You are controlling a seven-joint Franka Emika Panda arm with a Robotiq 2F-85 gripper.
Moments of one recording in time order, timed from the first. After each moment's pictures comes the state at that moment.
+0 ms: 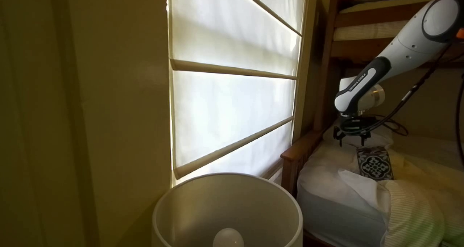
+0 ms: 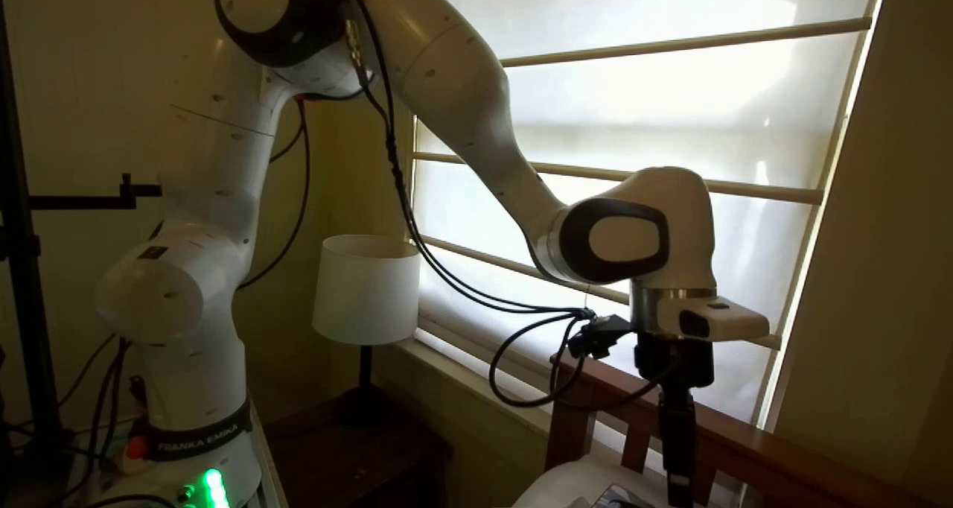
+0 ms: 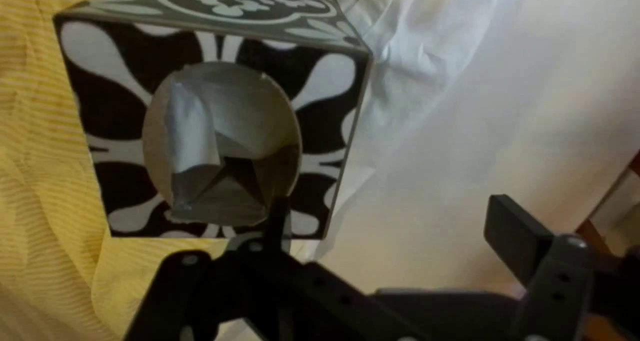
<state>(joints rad) -0.36 0.23 -0.43 -2.08 -0.26 2.44 0.54</state>
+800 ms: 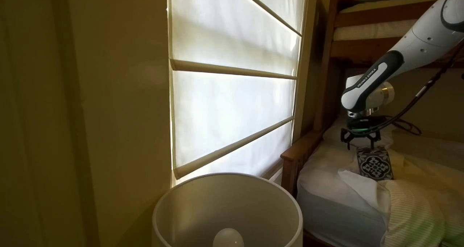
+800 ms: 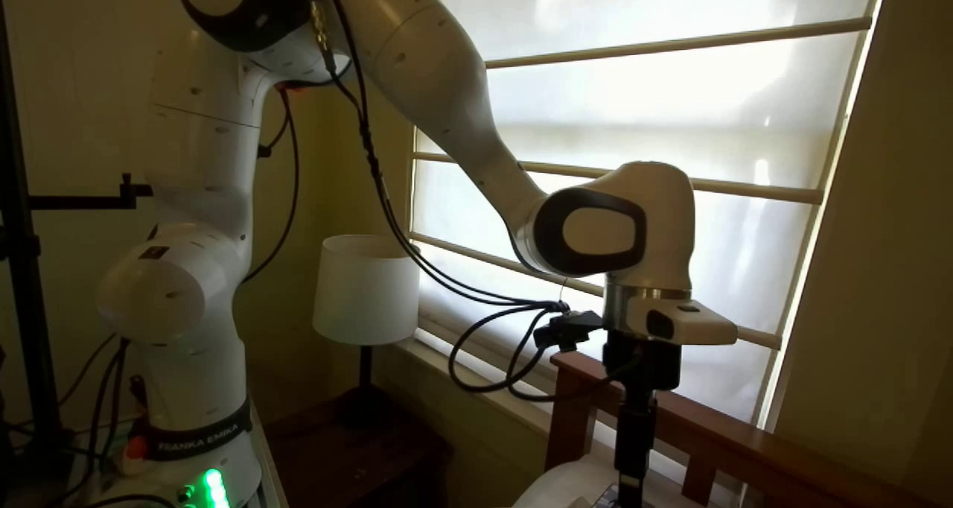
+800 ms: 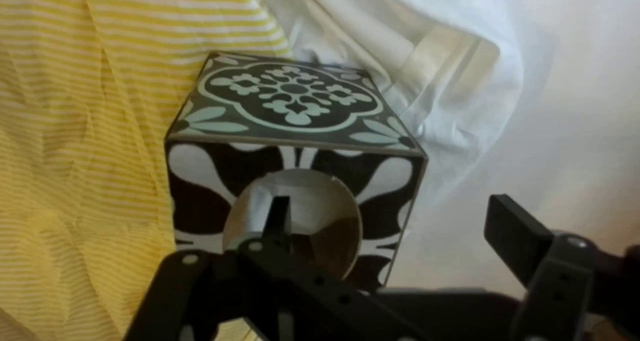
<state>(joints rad) -0.35 0.14 -0.45 -2.17 -0.27 2.36 0.55</state>
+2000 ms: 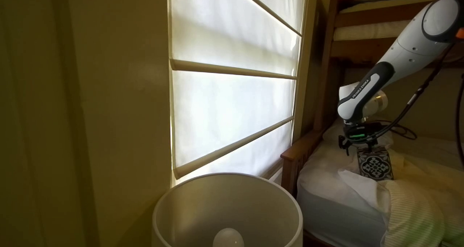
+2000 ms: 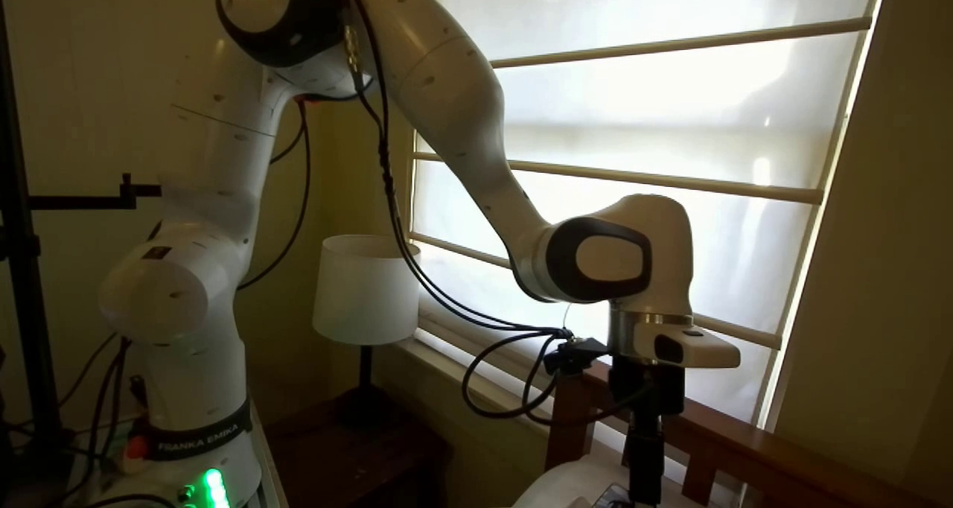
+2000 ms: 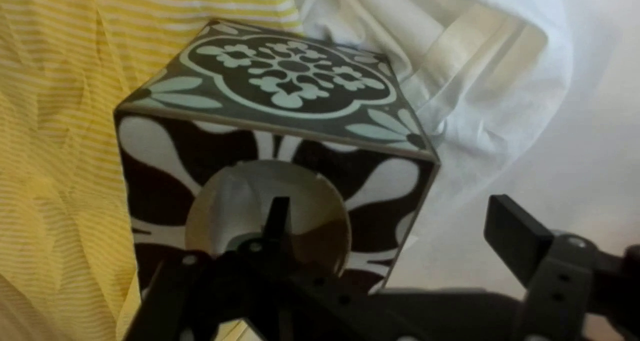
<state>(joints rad) -0.33 0.24 -0.47 -2.15 -0.35 2.40 0.57</state>
